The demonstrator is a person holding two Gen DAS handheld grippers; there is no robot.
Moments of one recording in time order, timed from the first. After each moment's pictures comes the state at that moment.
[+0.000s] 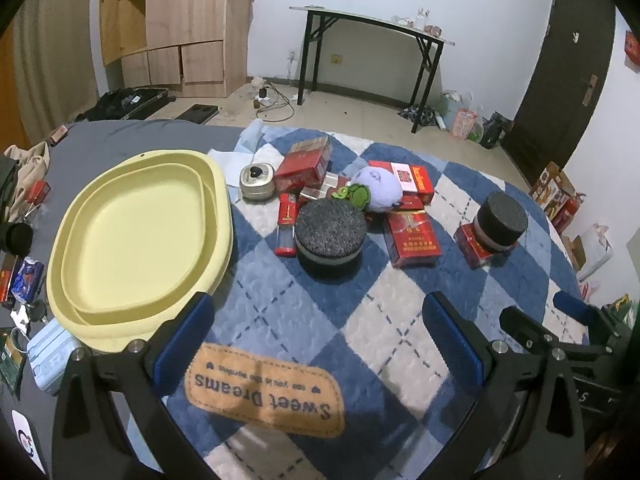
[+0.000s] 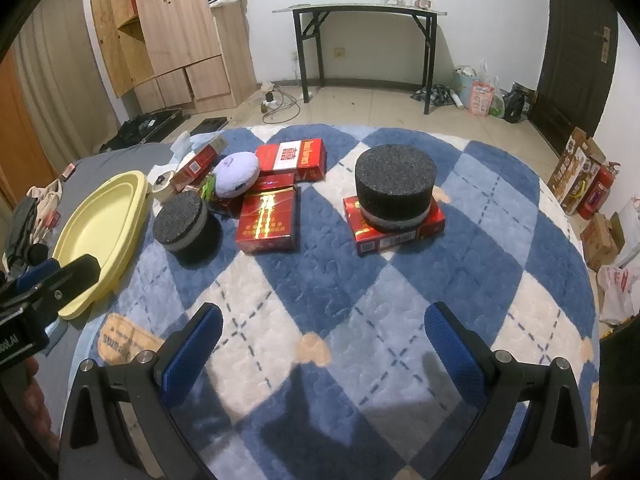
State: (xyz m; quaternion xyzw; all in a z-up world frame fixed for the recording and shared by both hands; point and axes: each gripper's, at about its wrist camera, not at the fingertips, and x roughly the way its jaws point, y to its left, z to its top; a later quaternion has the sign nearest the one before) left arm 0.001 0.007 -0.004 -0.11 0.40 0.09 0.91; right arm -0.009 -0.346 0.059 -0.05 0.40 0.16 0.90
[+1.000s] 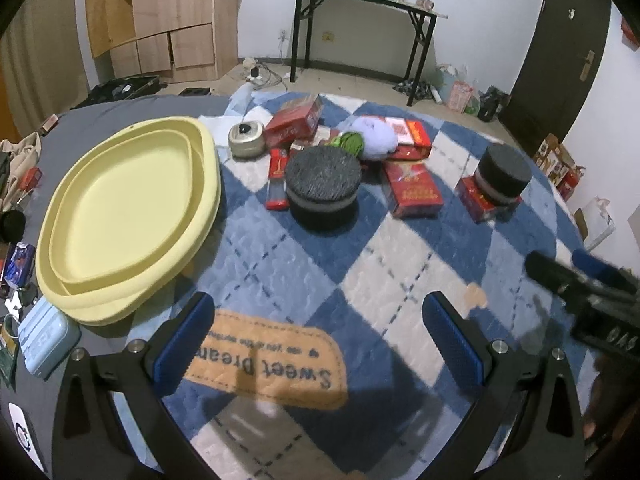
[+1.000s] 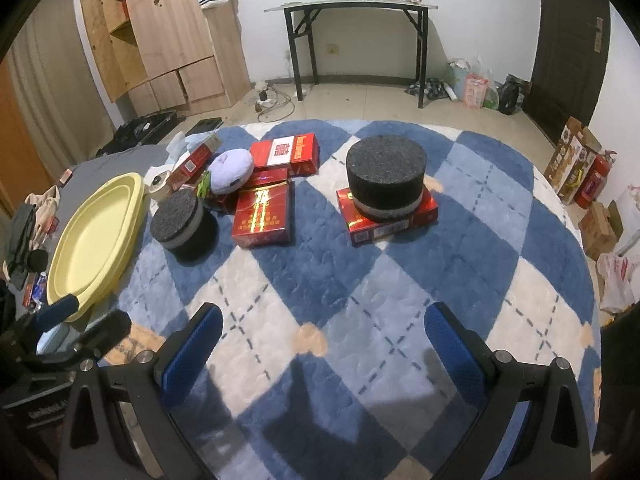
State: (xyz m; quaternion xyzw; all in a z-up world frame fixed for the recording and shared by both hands) left arm -0.010 -0.004 -0.037 -0.09 0.44 0.08 0.89; right arm -0.015 -0.355 0.061 -0.03 0.41 0.15 0.90
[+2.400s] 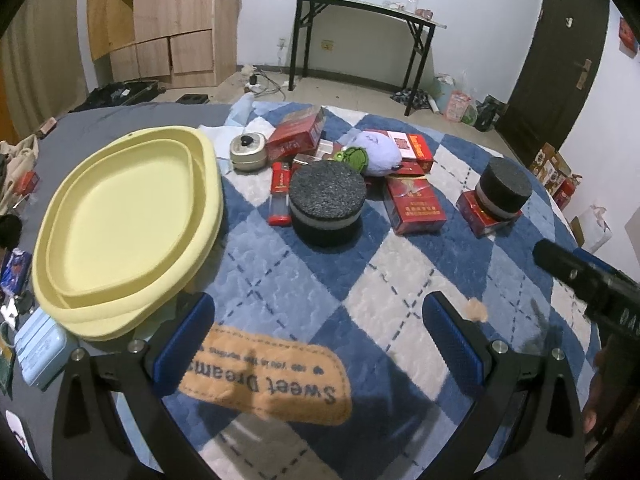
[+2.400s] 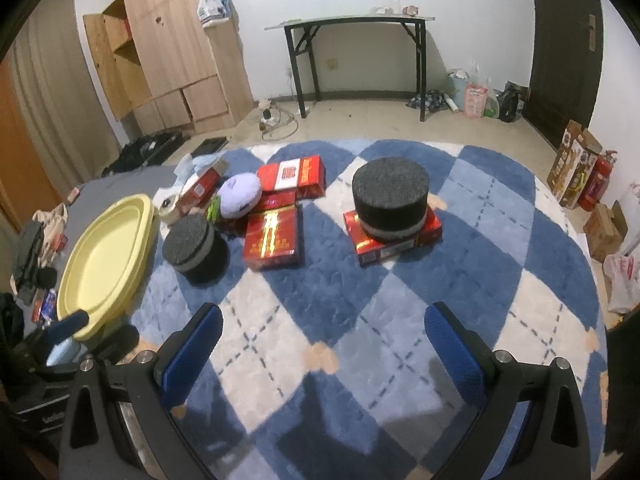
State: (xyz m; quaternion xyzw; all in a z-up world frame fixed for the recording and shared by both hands) left arm -0.003 0.006 -0.032 -0.10 0.42 0.07 0.90; right arm -0.015 -0.358 0.069 -0.01 0.38 0.16 0.91
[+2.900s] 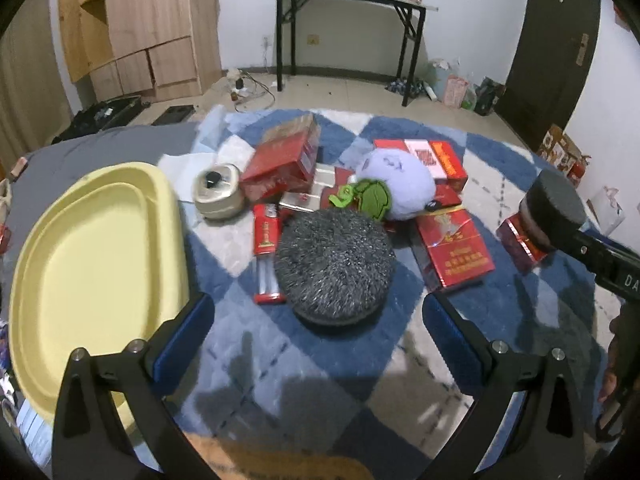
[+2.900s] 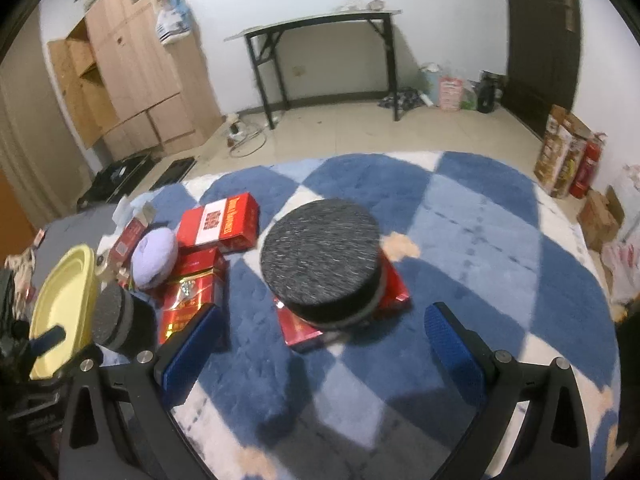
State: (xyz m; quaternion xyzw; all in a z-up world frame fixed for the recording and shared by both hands) left arm 0.090 0.019 -0.063 -0.06 0.43 0.05 0.90; right arm 0.095 -0.362 0.035 0.01 0.39 0.12 0.91
